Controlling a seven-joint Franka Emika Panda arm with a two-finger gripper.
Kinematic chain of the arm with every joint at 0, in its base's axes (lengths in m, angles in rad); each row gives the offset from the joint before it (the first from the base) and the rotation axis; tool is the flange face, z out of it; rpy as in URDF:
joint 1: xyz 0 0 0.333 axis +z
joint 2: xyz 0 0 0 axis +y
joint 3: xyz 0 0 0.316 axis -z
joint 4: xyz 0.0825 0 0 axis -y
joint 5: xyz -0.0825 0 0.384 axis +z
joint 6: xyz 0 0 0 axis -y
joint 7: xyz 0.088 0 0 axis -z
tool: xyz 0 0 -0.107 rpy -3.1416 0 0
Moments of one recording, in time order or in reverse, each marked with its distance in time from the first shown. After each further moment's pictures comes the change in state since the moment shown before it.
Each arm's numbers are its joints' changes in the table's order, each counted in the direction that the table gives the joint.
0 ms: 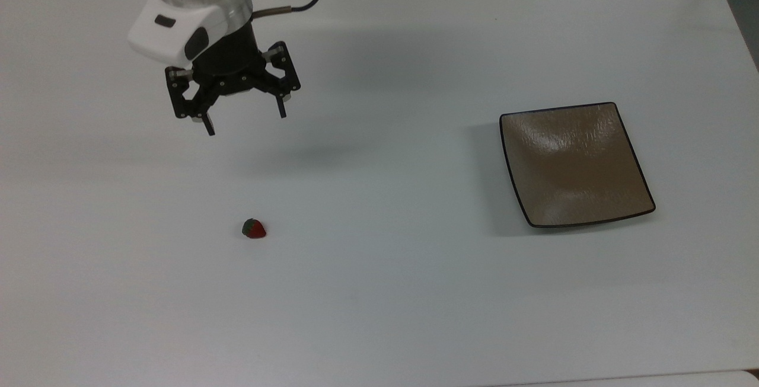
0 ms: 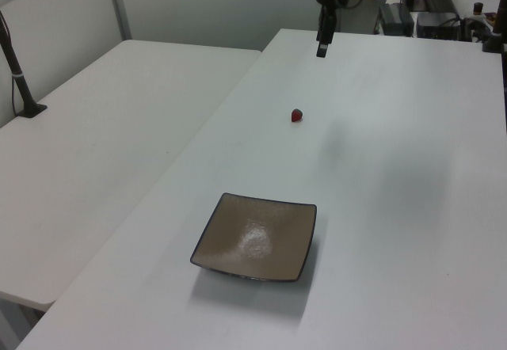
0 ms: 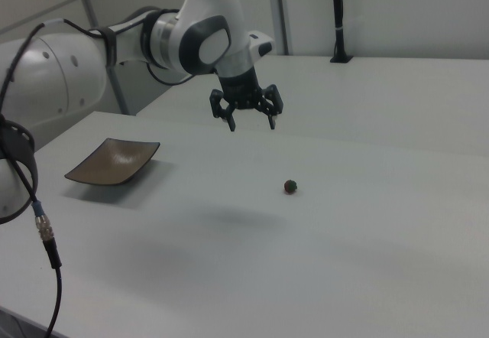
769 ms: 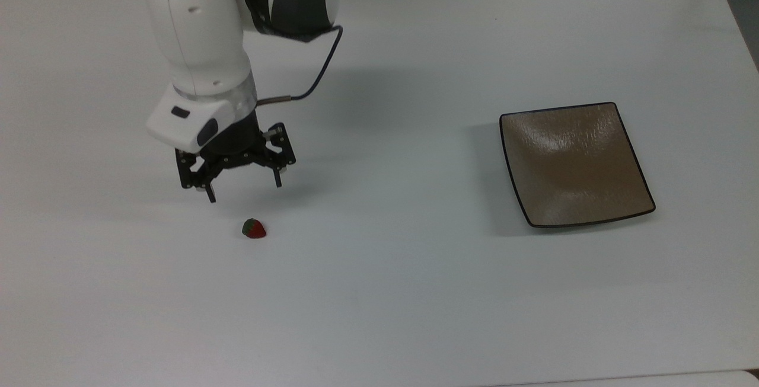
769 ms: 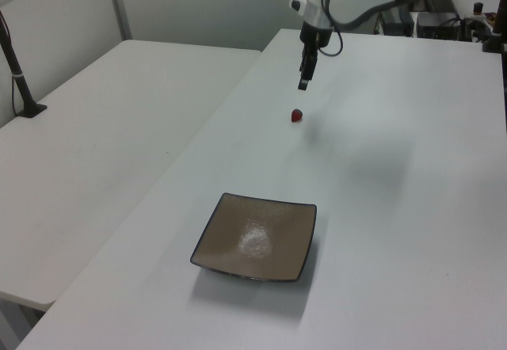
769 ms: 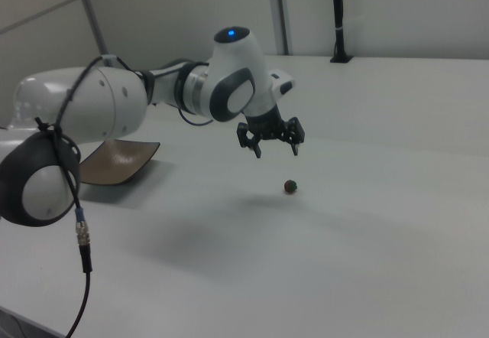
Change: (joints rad) arm -0.007 0.182 -0.001 -0.010 0.000 0.269 -0.009
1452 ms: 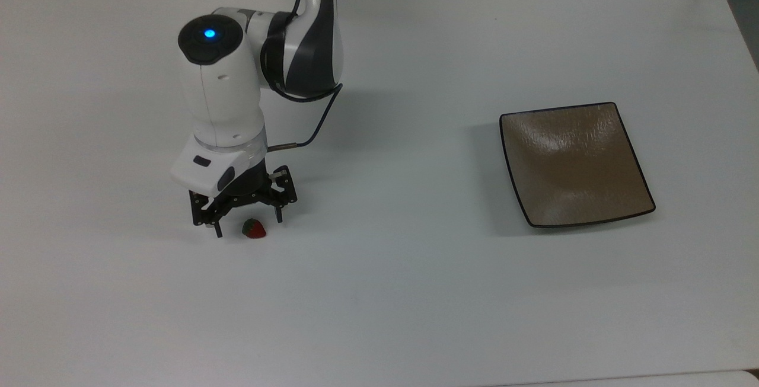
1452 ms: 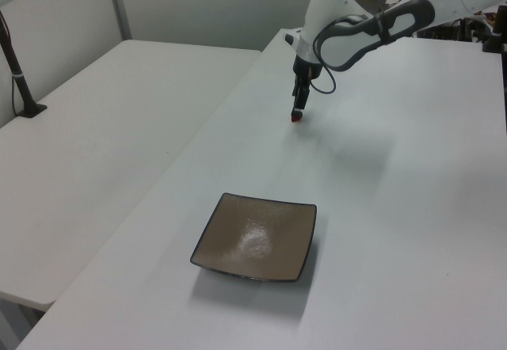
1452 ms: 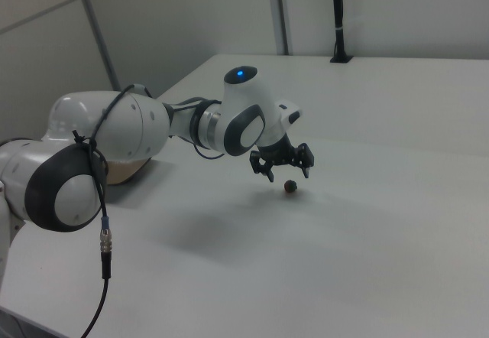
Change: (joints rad) arm 0.002 0.137 -0.001 -0.005 -0.040 0.178 -0.006
